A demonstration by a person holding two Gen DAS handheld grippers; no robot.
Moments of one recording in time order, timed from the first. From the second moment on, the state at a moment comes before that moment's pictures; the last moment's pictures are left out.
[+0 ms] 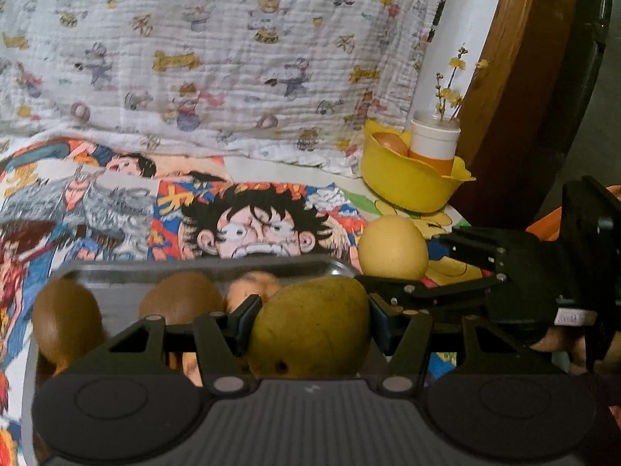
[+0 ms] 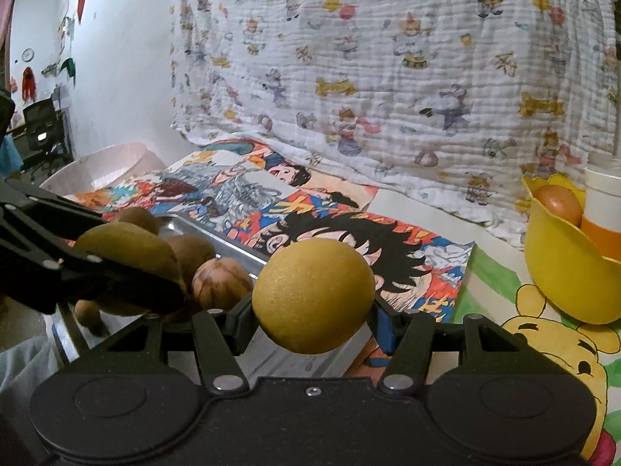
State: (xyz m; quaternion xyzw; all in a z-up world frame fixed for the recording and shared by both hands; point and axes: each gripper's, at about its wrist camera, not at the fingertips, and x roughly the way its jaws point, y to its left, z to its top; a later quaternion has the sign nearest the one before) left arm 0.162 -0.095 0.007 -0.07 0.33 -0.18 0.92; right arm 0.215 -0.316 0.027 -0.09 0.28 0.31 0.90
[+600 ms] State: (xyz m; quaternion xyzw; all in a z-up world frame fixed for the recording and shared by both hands) left arm 0.121 -0.096 -0.009 -0.02 0.33 -0.19 0.92; right arm 0.205 -0.298 0.013 -0.14 0.29 0.35 0.88
